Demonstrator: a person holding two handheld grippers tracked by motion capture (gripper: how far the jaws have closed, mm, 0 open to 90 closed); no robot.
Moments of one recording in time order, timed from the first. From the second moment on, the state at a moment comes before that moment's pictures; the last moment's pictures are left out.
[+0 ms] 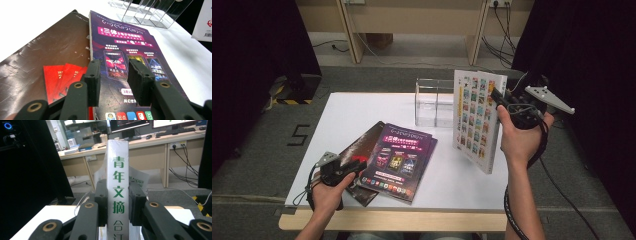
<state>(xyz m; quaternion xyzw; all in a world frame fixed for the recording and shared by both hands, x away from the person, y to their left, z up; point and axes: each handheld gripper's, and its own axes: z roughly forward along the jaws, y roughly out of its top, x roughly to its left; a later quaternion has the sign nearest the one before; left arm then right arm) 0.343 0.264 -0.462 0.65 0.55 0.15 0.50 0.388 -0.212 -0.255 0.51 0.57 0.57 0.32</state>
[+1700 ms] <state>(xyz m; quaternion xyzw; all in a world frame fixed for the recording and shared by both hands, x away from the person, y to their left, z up) 0.347 0.265 -0.461 0.65 0.55 0.15 0.50 0.466 -0.219 -0.249 0.56 0.55 0.54 0.32</state>
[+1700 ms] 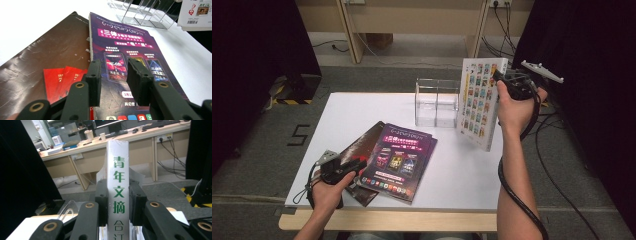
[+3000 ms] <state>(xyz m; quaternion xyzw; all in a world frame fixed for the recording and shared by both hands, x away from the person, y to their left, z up) 0.346 0.266 -0.465 0.65 0.55 0.15 0.50 0.512 -0.206 -0.254 0.57 0.52 0.54 0.33</state>
